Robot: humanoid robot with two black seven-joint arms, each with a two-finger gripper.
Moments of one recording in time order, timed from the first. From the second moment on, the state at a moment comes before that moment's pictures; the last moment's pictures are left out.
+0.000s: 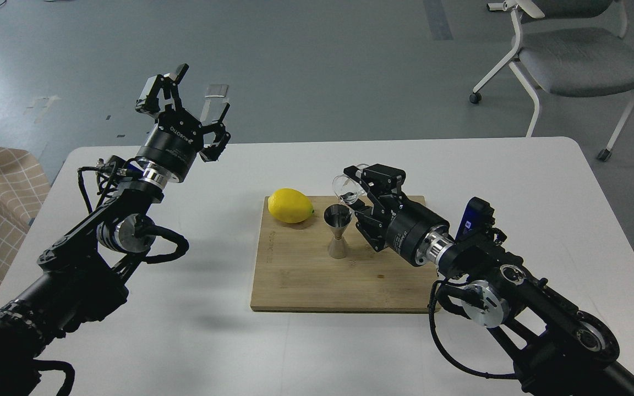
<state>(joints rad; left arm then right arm) -0.68 0.27 -0.78 -0.78 0.21 -0.40 -0.49 0.26 -0.07 0.94 1.51 -0.80 -0.04 -0.16</state>
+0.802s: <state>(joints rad) -0.68 0.27 -0.78 -0.78 0.21 -0.40 -0.49 0.22 0.00 0.99 1.51 -0.74 -0.06 -0.16</state>
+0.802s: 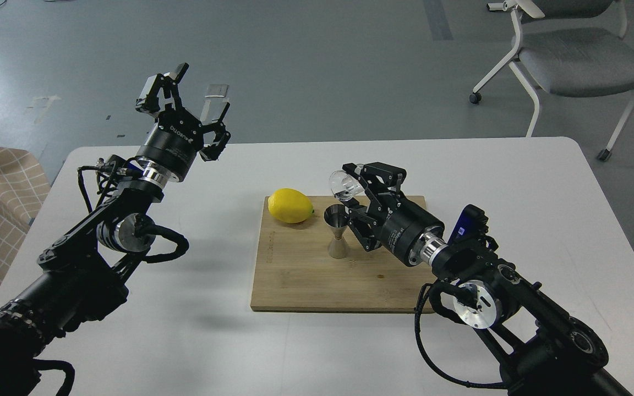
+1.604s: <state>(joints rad) -0.68 0.27 -0.78 -0.78 0.21 -0.40 -0.49 0.18 0.00 1.06 1.52 -0.60 -0.07 -0.16</state>
